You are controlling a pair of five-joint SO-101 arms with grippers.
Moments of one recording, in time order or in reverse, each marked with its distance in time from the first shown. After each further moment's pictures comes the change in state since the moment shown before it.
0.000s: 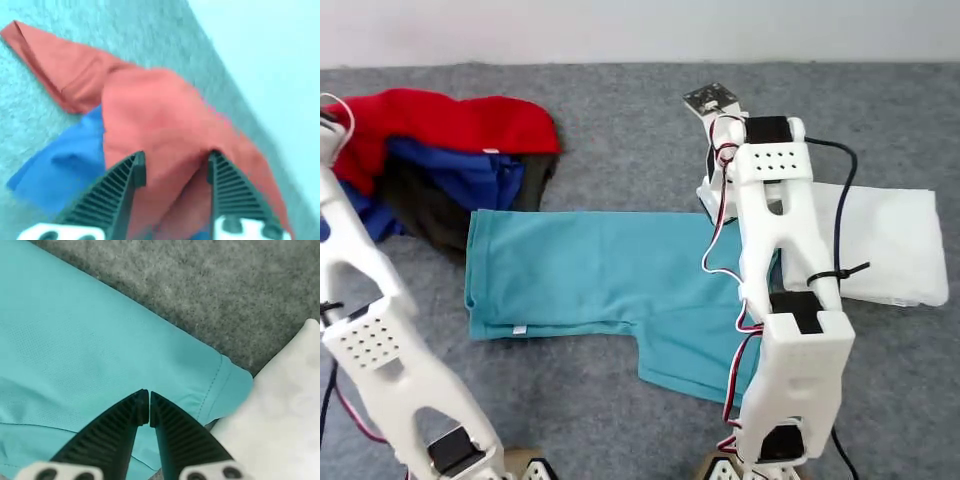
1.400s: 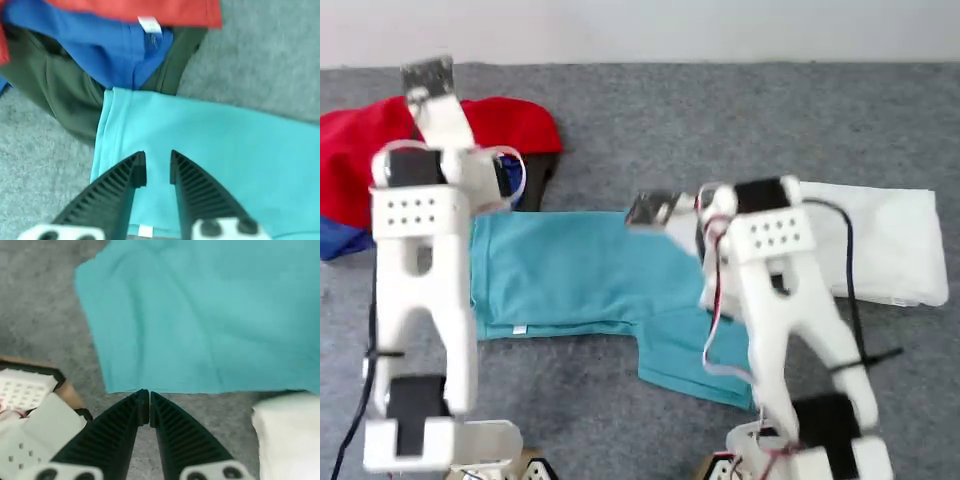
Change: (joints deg) left arm 28.2 -54.1 68.0 5.9 -23.6; right arm -9.2 -39.7 44.3 9.3 34.2
